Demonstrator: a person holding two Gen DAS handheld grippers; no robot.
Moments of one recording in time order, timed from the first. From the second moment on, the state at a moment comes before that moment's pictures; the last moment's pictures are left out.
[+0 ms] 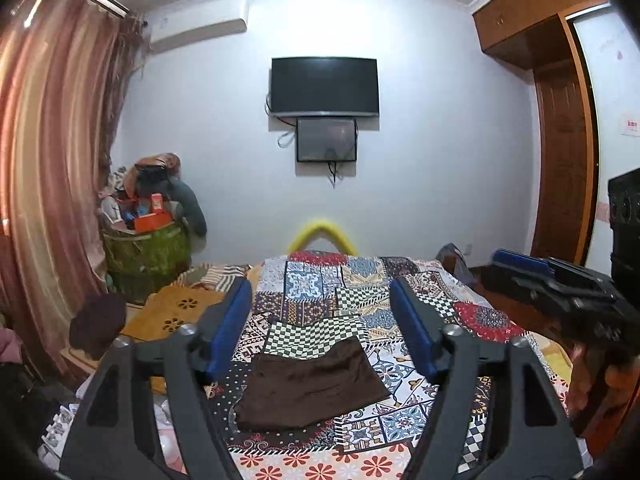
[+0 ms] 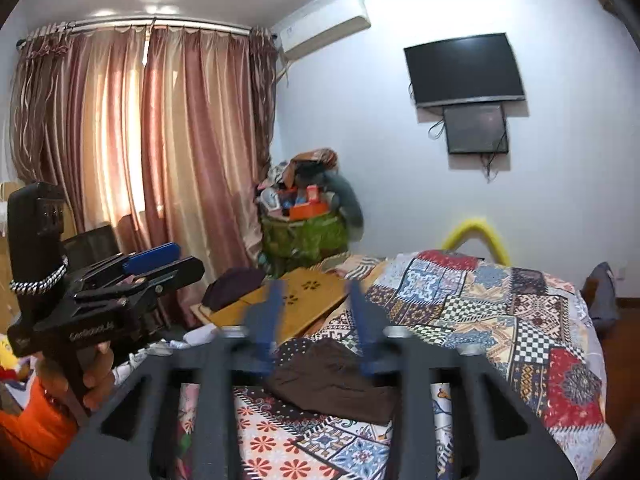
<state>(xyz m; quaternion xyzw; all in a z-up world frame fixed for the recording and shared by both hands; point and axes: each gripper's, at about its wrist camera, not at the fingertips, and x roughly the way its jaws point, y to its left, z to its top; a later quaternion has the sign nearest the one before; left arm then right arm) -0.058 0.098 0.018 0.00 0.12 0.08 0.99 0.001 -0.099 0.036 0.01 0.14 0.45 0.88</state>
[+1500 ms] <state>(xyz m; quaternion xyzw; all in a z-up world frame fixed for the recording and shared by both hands) -0.080 0.106 -0.003 -0.05 0.11 0.10 0.99 -0.020 -0.101 0.025 -0.01 0.15 0.39 0.91</state>
